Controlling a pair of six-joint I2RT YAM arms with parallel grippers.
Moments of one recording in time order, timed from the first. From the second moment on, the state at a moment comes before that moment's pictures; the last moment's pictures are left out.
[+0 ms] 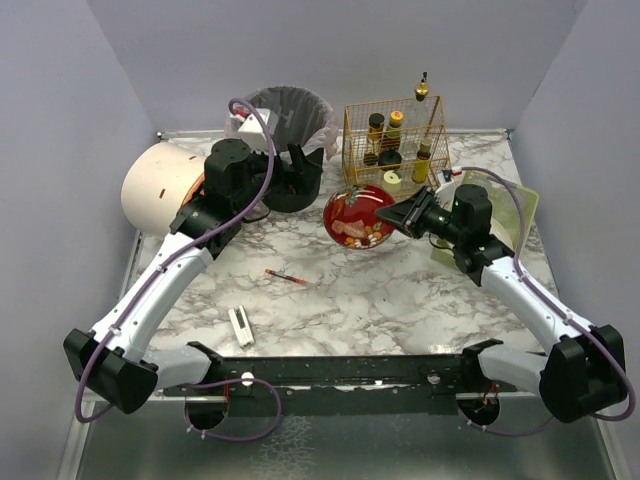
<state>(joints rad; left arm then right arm) -0.51 1.22 1.27 -0.23 0.14 -0.38 0.31 1.15 0.74 0.12 -0.54 1.04</state>
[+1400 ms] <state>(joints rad) -0.51 1.02 1.23 -0.42 -0.35 -0.25 0.46 1.98 1.97 -0.13 0.02 1.06</state>
